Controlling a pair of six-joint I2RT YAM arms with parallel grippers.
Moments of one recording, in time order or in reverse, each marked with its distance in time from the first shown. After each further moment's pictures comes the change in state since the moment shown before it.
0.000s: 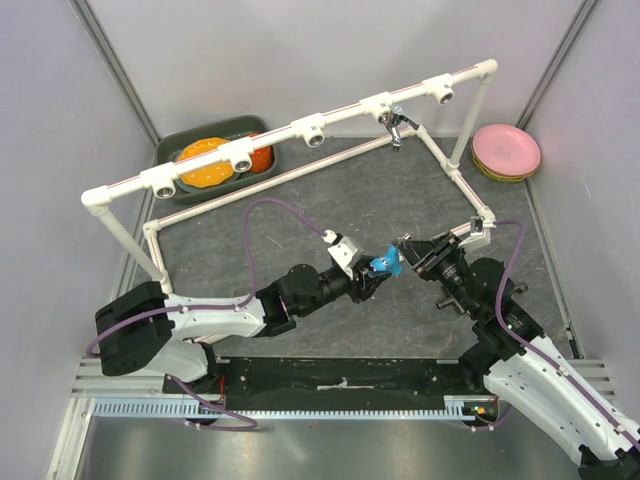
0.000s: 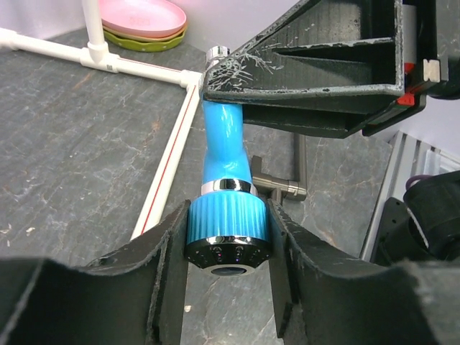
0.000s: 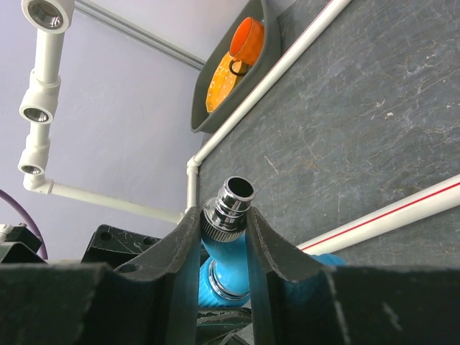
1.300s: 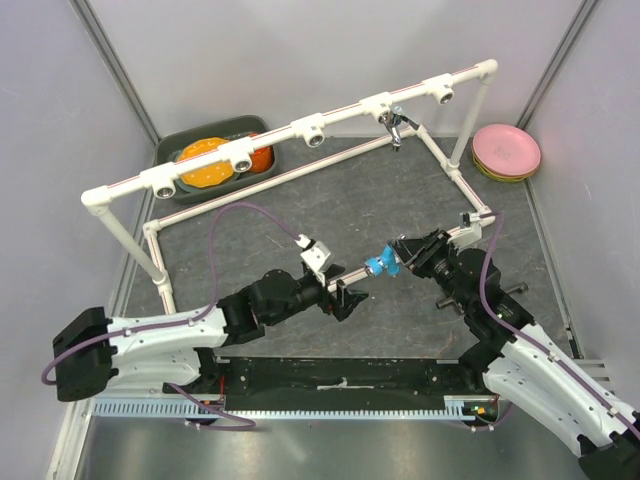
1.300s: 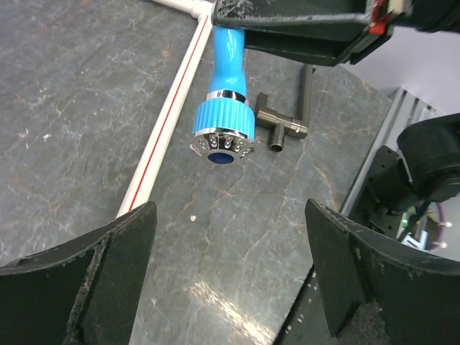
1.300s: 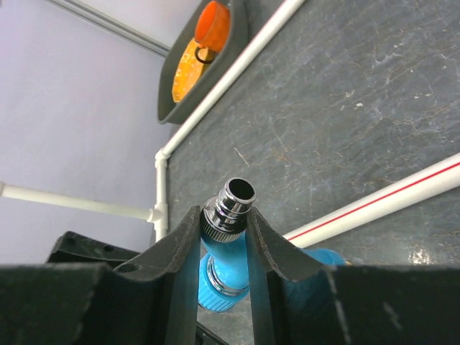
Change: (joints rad) left arm 0.025 -0.351 -0.106 -0.407 0.010 -0.132; right arm 0.000 0.122 0.020 -0.010 0.025 -0.043
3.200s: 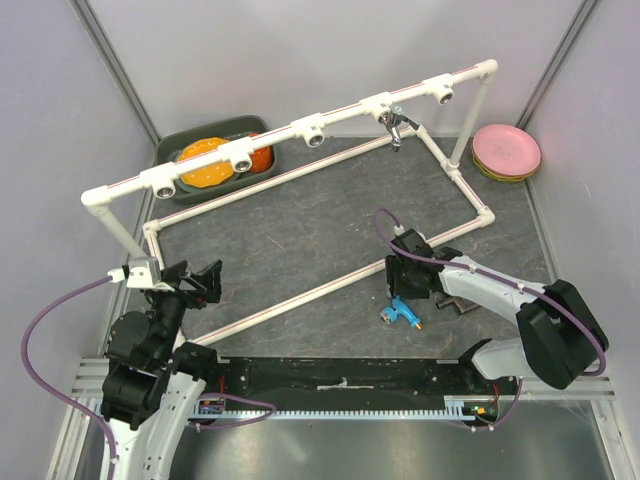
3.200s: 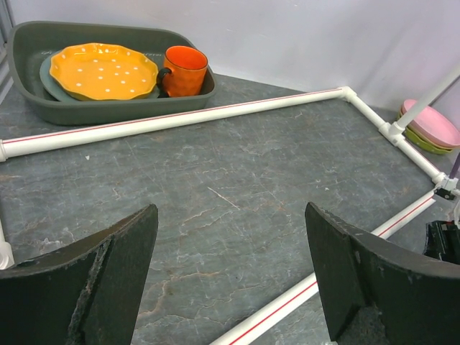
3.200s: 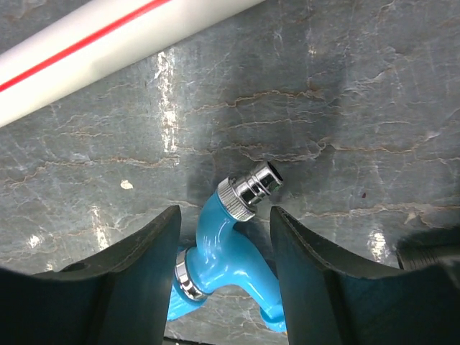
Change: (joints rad) left arm 0.891 -1.004 0.101 -0.969 0.019 -0.002; right arm -0.001 0.716 0.208 -0.492 -0.026 -0.401
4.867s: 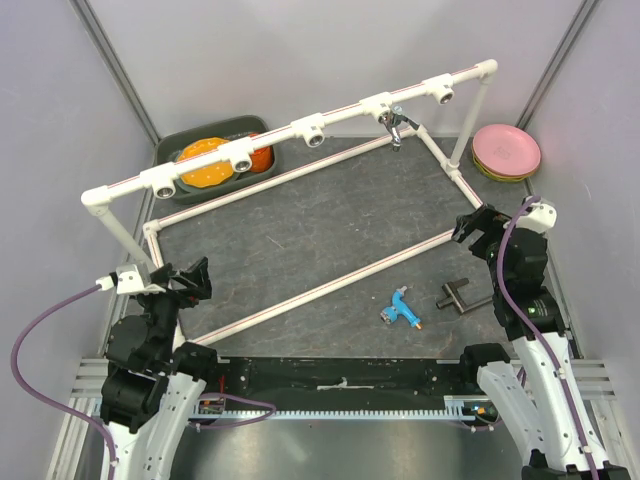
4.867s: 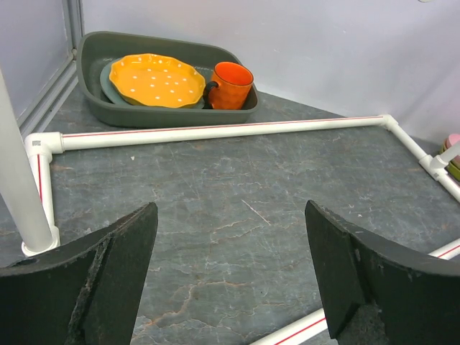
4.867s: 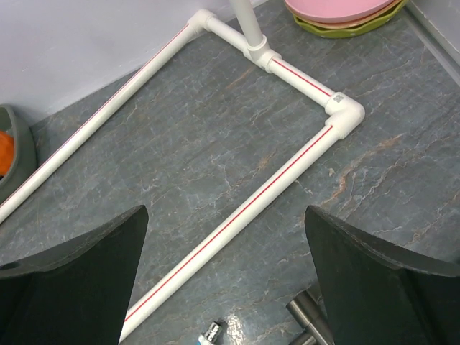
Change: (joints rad) left arm -0.004 -0.024 0.000 -0.010 -0.166 0.000; right arm -0.501 -0.754 0.002 0.164 0.142 -0.110
